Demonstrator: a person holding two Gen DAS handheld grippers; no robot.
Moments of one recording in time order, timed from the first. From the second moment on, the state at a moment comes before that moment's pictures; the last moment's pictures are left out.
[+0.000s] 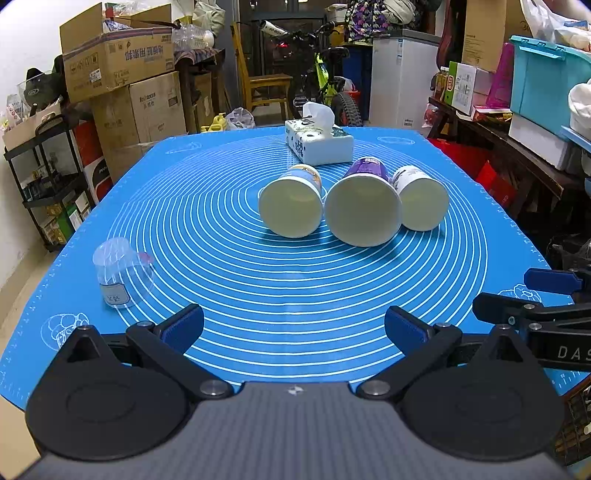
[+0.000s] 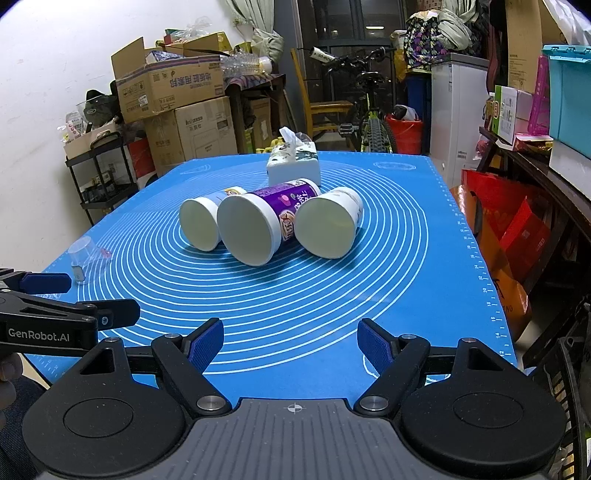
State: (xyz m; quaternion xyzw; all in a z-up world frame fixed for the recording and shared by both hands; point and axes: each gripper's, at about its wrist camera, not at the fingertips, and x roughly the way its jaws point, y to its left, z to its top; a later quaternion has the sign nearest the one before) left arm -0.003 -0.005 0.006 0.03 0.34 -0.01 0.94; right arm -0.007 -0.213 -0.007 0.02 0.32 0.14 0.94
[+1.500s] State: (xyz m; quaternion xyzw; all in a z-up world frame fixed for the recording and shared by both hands) left arm 0.201 0.007 0.001 0.04 0.40 -0.03 0.92; right arm 0.069 -0.224 -0.016 0.04 0.30 0.11 0.95
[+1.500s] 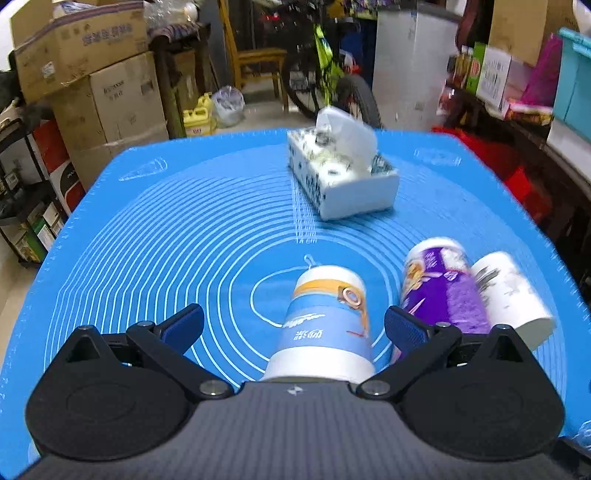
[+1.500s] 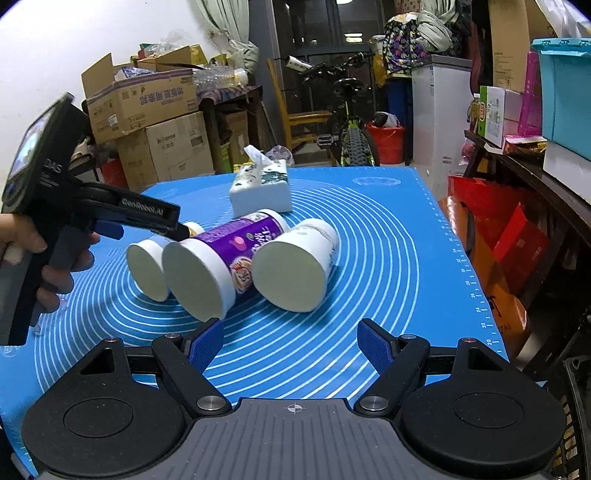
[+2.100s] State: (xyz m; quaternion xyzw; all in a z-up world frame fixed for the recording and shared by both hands) left arm 0.183 0.018 0.013 -0.01 0.40 -0.06 0.92; right arm 0.070 -0.228 -0.017 0.05 0.30 0.12 0.94
